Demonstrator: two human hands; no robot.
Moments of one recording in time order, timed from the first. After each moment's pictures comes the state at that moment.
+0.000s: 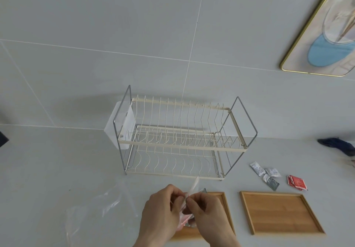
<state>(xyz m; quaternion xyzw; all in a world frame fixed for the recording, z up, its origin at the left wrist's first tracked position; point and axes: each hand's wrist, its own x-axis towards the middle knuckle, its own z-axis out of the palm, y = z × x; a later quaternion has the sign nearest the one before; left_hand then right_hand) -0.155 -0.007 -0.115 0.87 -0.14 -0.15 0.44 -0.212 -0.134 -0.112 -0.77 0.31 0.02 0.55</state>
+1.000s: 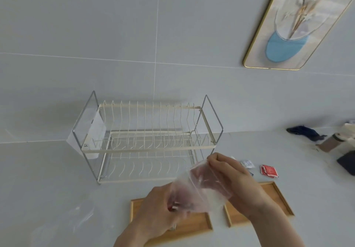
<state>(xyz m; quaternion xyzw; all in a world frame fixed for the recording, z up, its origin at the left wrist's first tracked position) -0.149 -0.059 -0.110 0.78 -0.33 -0.25 0.47 -0.231 -0.247 -0.021 -0.59 0.17 -0.03 0.79</state>
